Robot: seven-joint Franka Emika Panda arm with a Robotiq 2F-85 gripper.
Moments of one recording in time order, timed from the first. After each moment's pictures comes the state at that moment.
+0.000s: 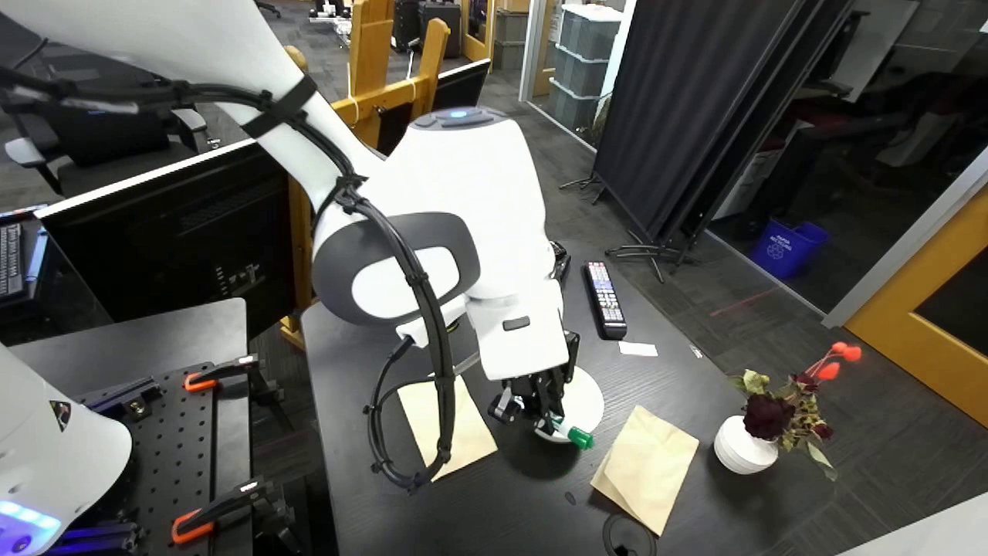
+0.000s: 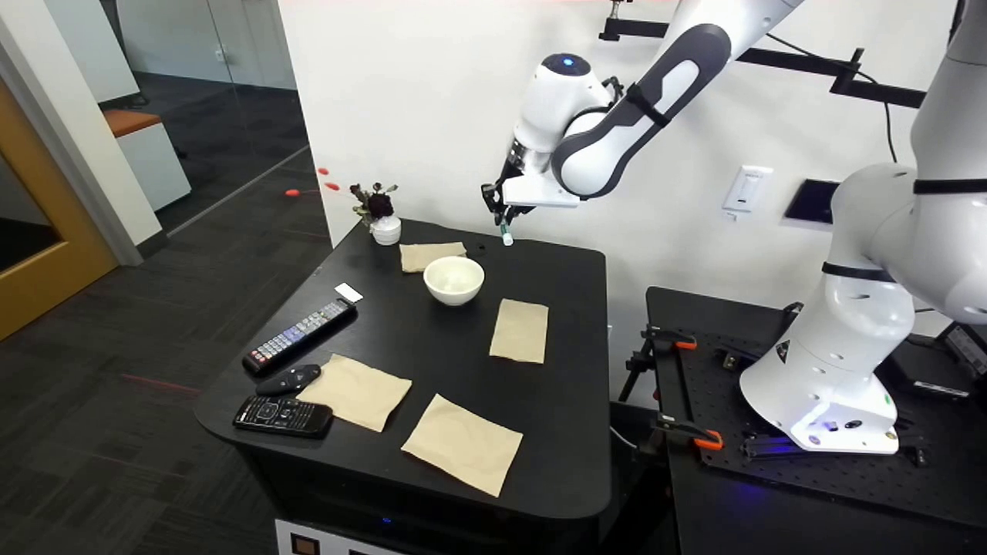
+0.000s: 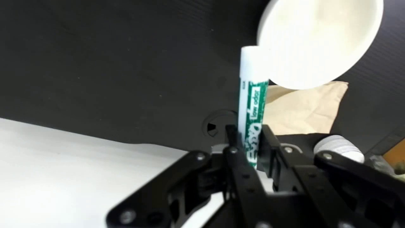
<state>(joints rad) 0.09 0.20 -0.48 -2.37 -0.27 2.89 1.03</state>
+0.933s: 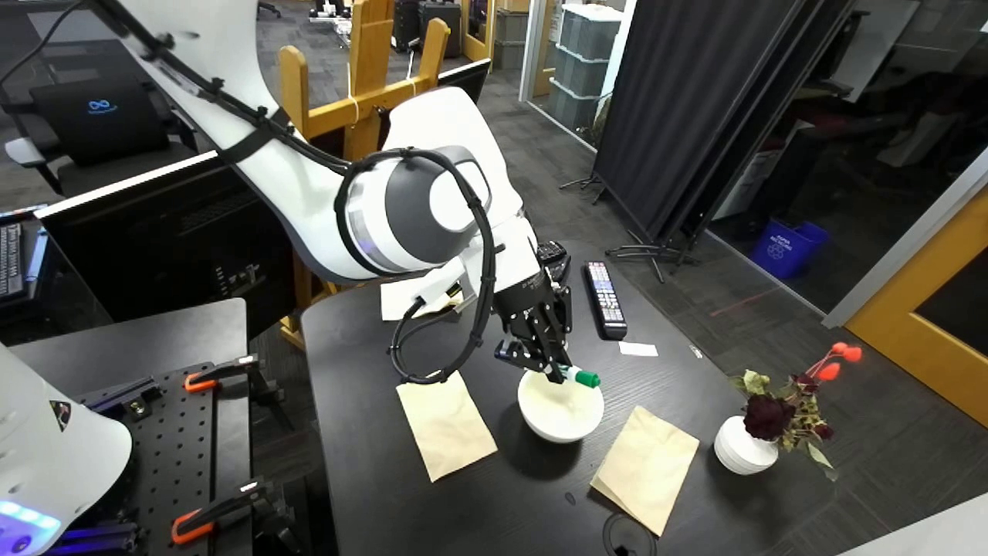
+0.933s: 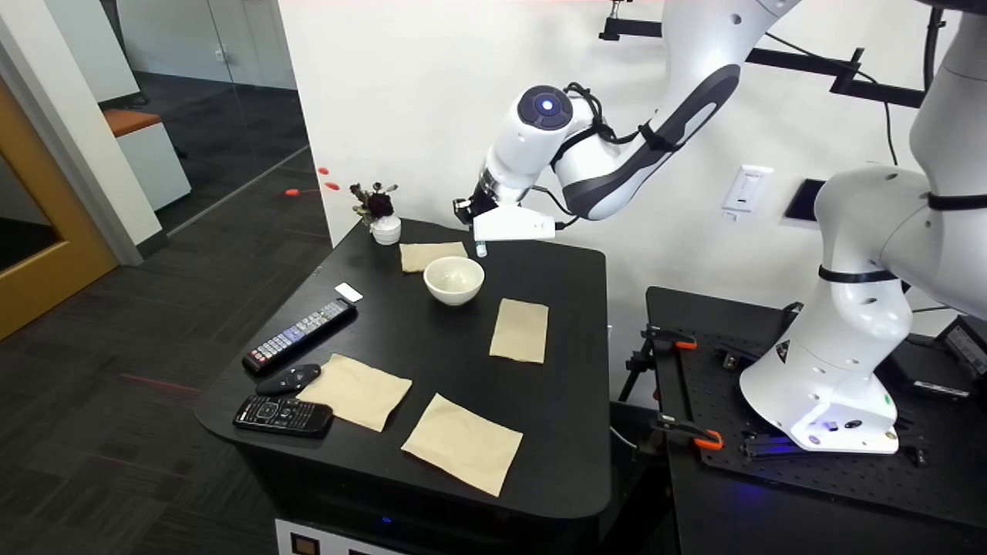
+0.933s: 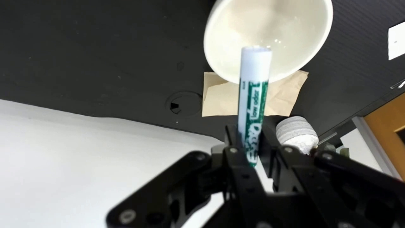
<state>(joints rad) 0.42 0.29 -0.70 -2.30 -0.92 2.91 1.73</state>
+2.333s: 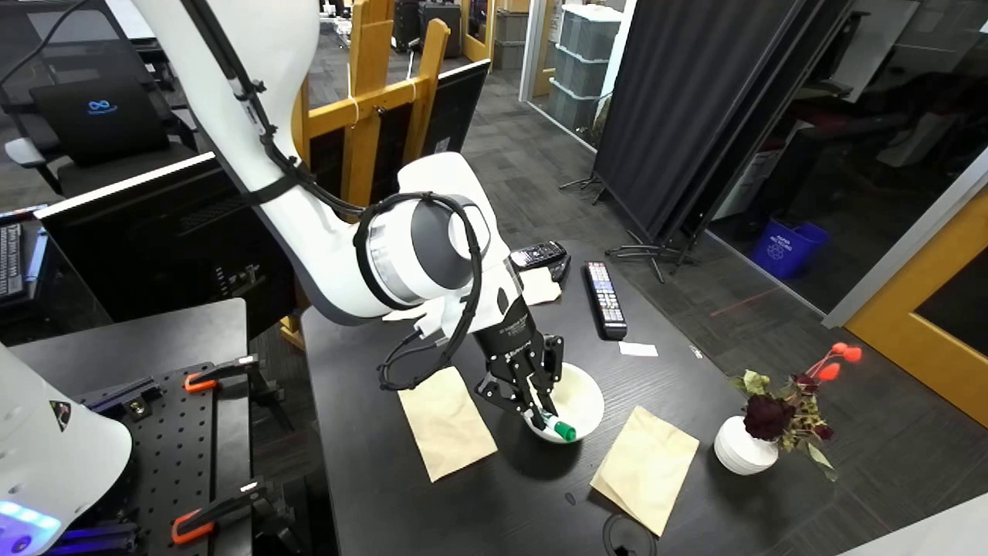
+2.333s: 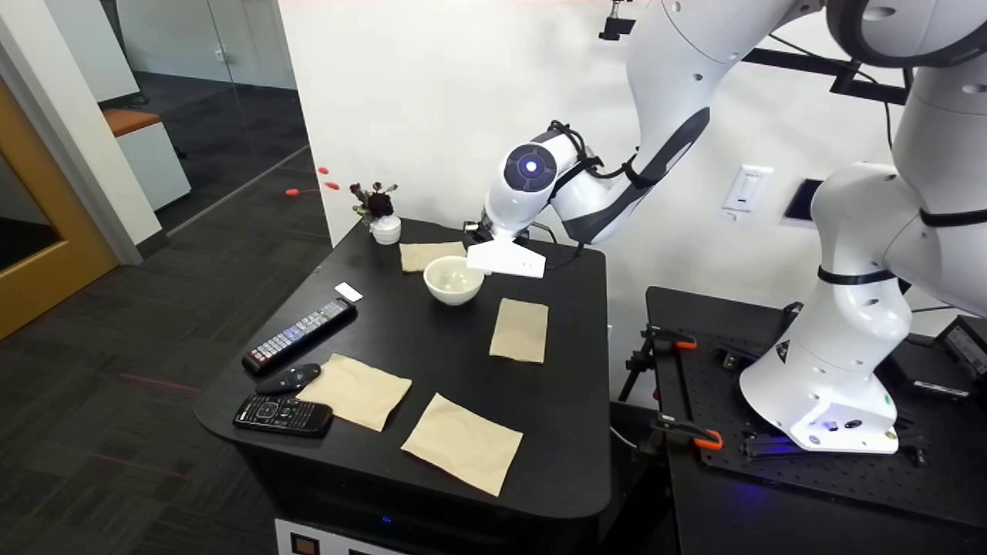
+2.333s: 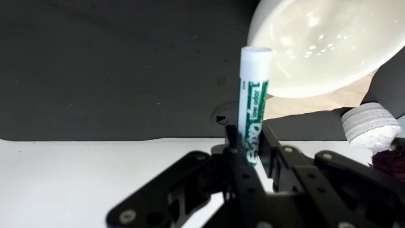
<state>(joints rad) 0.51 0.48 -0.79 -2.27 -1.04 2.88 2.19</state>
